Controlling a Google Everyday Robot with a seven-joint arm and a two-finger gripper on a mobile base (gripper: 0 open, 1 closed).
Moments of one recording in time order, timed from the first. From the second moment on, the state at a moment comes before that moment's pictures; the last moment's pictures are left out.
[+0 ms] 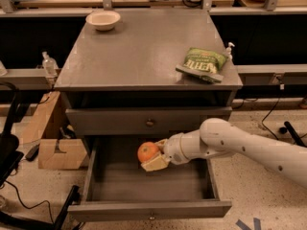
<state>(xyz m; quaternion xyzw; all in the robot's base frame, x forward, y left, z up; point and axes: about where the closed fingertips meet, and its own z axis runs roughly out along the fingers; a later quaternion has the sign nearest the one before) 0.530 -0.006 0.589 -0.49 0.76 0.30 0.32</state>
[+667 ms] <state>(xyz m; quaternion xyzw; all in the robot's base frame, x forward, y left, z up) 0.522 0.073 0.460 -0.47 0.77 0.35 0.25</state>
